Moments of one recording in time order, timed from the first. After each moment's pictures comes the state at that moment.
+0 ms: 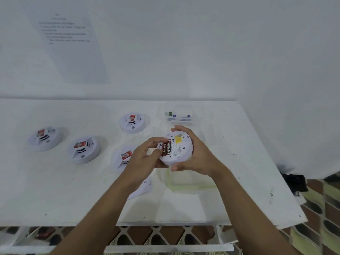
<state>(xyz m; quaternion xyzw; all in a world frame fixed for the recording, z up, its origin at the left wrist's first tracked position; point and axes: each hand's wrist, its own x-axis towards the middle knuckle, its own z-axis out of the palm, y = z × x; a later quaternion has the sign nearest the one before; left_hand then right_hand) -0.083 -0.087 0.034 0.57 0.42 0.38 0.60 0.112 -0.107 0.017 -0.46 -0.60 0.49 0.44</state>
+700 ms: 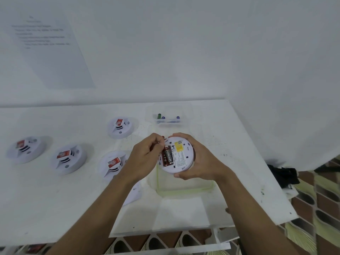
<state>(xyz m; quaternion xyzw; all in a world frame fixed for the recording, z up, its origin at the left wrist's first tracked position) -0.051 -0.063 0.036 0.72 0.42 0.33 0.44 0.149 -0.119 0.015 -0.51 -0.64 0.41 0.41</state>
